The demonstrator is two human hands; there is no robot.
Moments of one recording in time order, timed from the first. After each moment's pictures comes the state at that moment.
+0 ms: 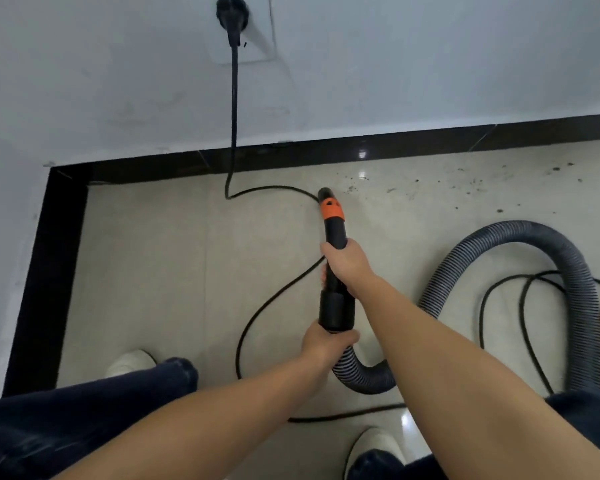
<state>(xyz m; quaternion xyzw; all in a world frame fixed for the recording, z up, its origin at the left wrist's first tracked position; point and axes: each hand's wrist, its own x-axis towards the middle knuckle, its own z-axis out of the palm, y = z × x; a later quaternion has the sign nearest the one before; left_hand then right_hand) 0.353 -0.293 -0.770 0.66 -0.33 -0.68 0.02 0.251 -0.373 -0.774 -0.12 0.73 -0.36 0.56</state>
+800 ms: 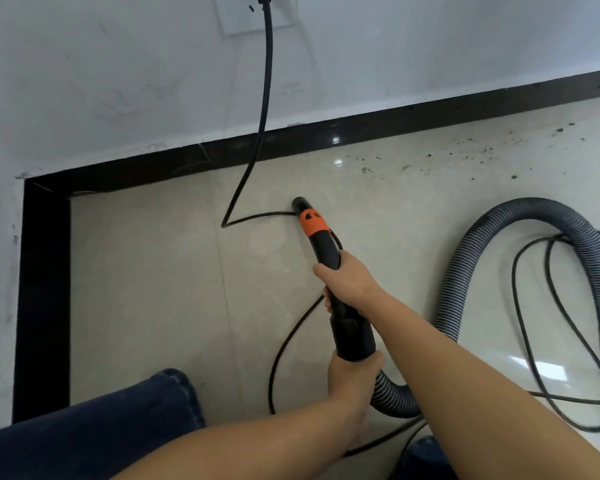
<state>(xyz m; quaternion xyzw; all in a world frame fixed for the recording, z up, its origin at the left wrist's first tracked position) 0.413 -0.266 -0.779 0.66 -0.25 -0.71 0.02 0.324 -0.362 -0.776 -0.17 0.75 -0.30 0.57</state>
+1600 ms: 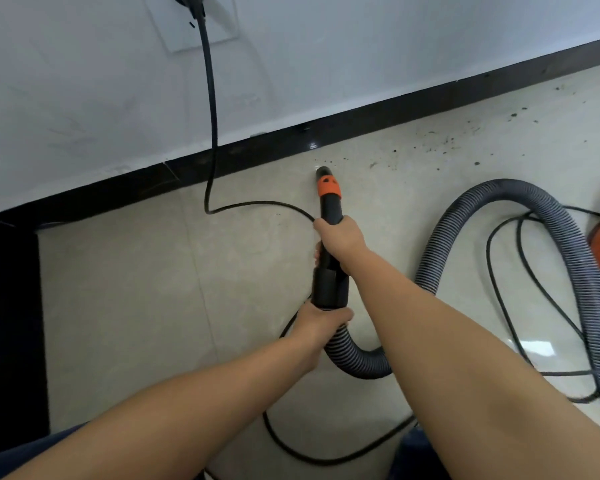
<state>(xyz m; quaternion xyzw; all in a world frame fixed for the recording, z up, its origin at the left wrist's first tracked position) 0.397 -0.343 -0.783 0.60 -0.39 -0.70 -0.03 0.279 -0.398 -0.785 -0.04 0.76 -0.44 0.48</state>
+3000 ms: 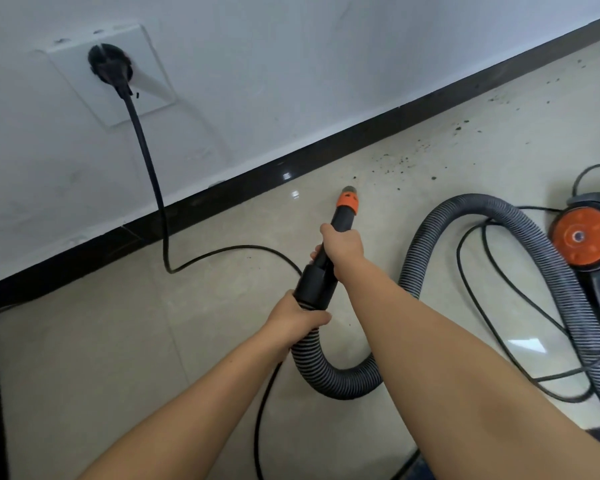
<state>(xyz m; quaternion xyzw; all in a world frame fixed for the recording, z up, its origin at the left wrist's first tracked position) 0.362 -0.406 -0.789 0.49 -0.58 -0.64 -0.10 0.222 -0.406 -0.783 0.12 0.73 -0.53 0.41</state>
